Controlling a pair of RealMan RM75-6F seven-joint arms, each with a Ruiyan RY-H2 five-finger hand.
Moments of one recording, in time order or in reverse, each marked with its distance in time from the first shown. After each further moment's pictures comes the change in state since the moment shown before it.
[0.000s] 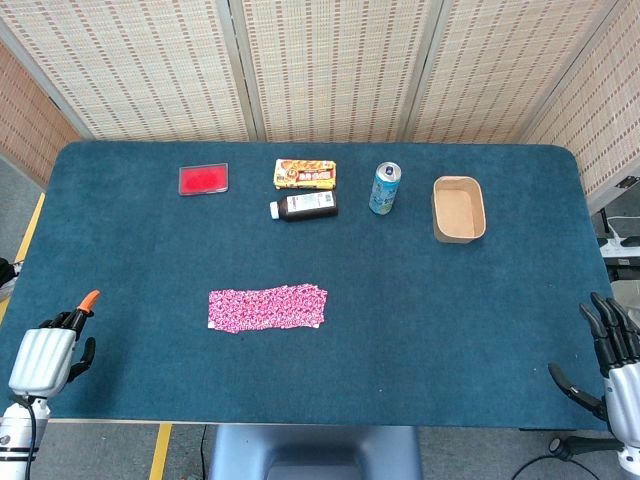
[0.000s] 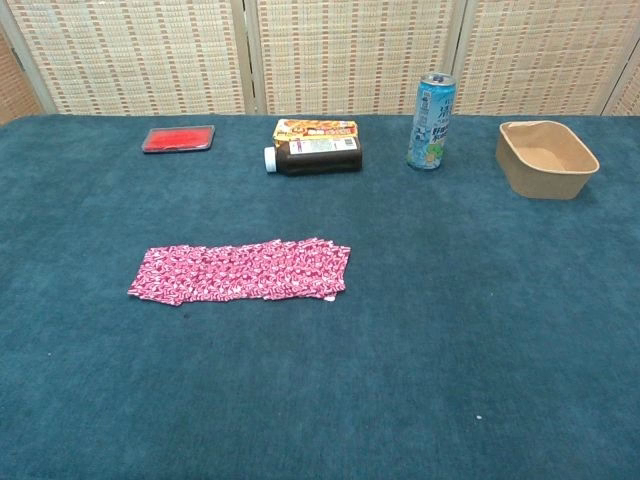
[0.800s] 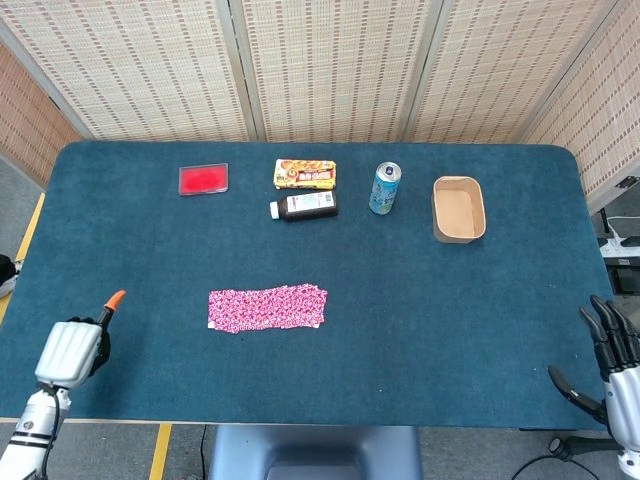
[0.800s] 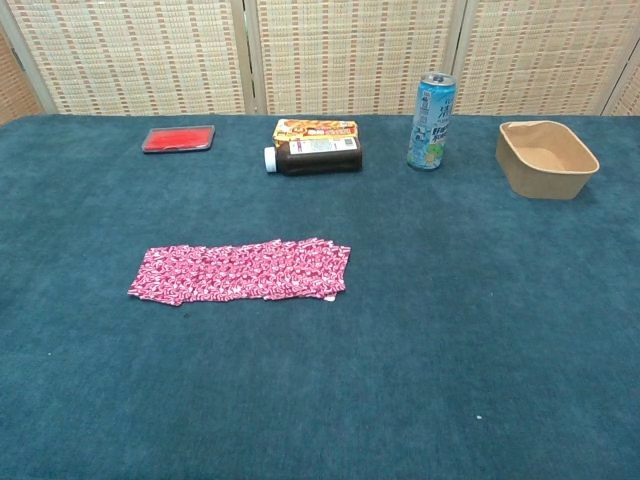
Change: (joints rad) left arm -0.073 -0.032 -0.003 0.010 -0.012 -0.128 0.064; right arm -0.007 -0.007 -0.003 0.011 -0.021 0.027 0.007
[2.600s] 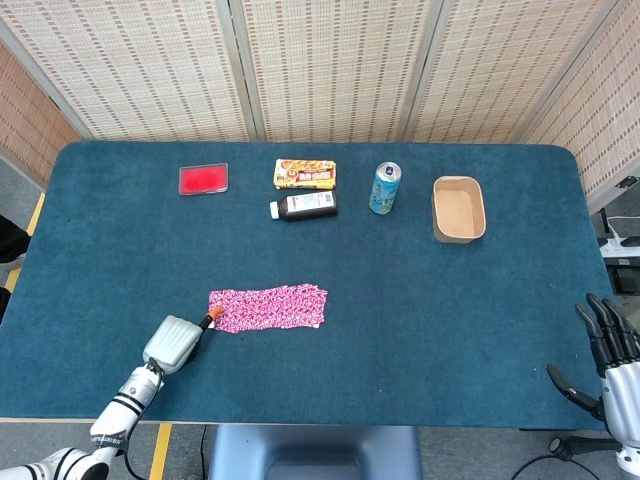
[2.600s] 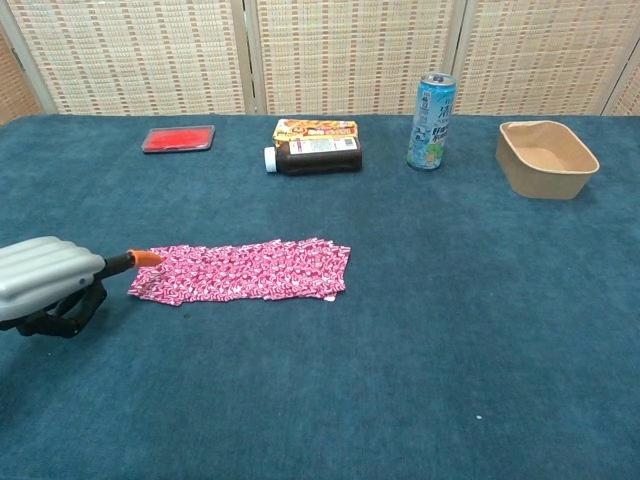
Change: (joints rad) left arm -0.252 -0.288 0.042 0.152 -0.114 -0.291 0.156; right arm 0.006 0.013 -0.003 -0.016 0.018 -0.036 -0.011
